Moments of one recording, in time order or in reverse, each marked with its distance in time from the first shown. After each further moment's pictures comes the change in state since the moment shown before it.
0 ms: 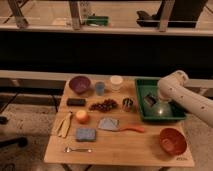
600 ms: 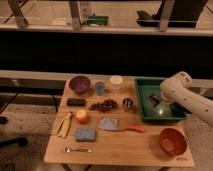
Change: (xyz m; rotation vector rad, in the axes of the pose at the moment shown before) arm 0.016 0.005 -0.003 0.018 0.028 0.015
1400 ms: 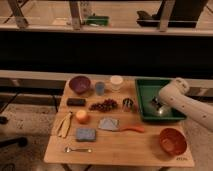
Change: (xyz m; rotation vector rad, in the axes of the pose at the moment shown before) arm 0.021 0.009 0.021 0.046 0.098 -0.036
